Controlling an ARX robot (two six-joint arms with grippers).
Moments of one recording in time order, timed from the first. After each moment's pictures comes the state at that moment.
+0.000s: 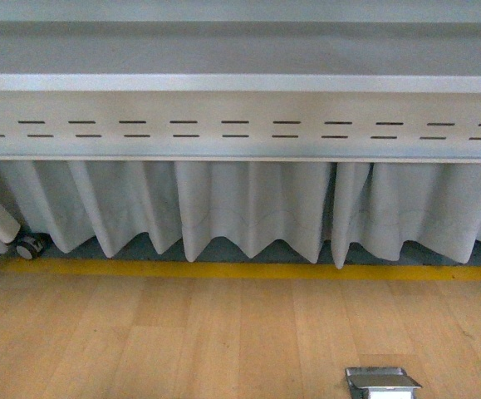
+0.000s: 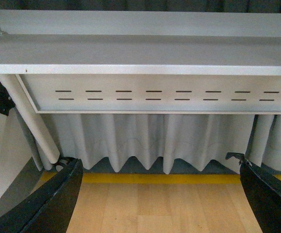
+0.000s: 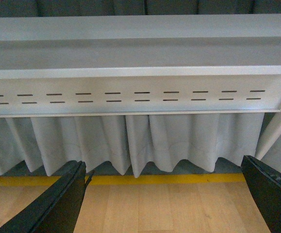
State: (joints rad) left arm 0.00 0.01 0.01 0.00 0.00 0.00; right arm 0.00 0.00 0.01 0.00 0.00 -0.01
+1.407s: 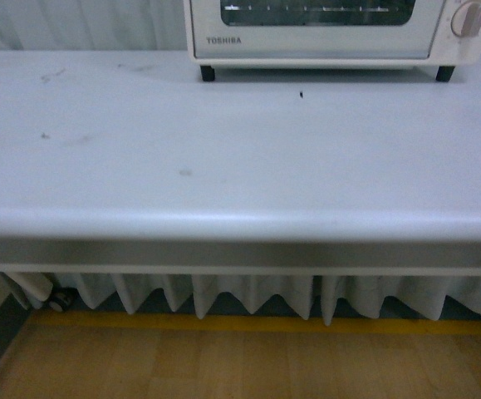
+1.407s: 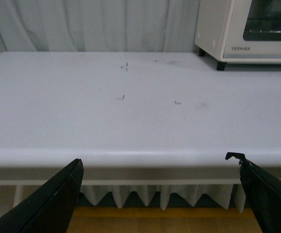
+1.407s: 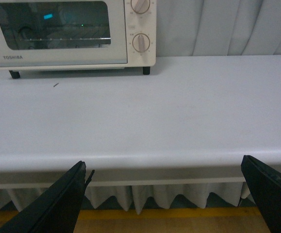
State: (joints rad) left arm 0.00 0.01 0.01 0.00 0.00 0.00; right arm 0.00 0.00 0.01 0.00 0.00 -0.01
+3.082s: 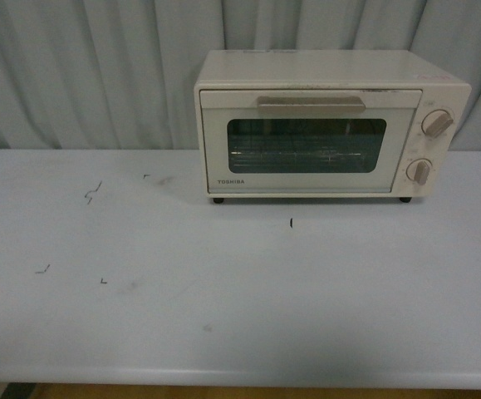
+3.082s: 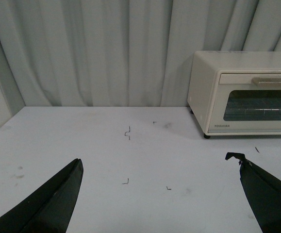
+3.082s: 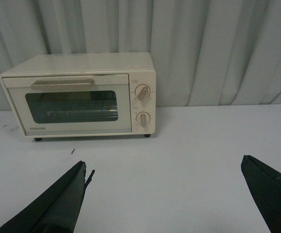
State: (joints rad) left arm 0.00 0.01 0.01 0.00 0.00 0.00; right arm 0.00 0.00 0.01 0.00 0.00 -0.01
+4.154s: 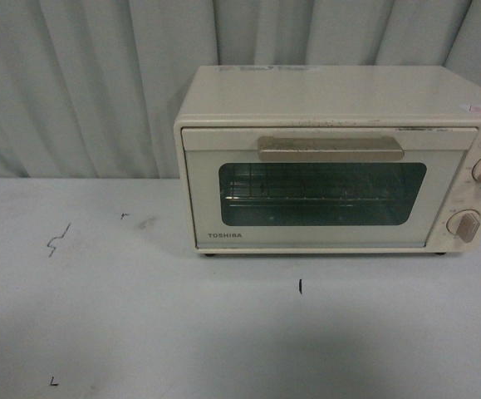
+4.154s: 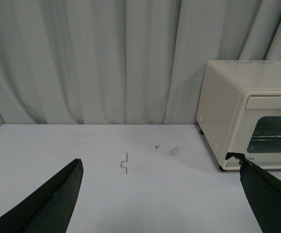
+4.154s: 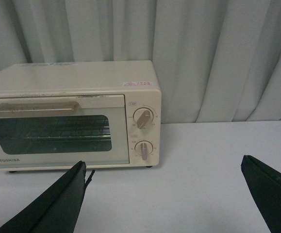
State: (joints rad) left arm 0.00 0.01 0.01 0.00 0.00 0.00; right arm 0.00 0.00 0.01 0.00 0.00 -0.01
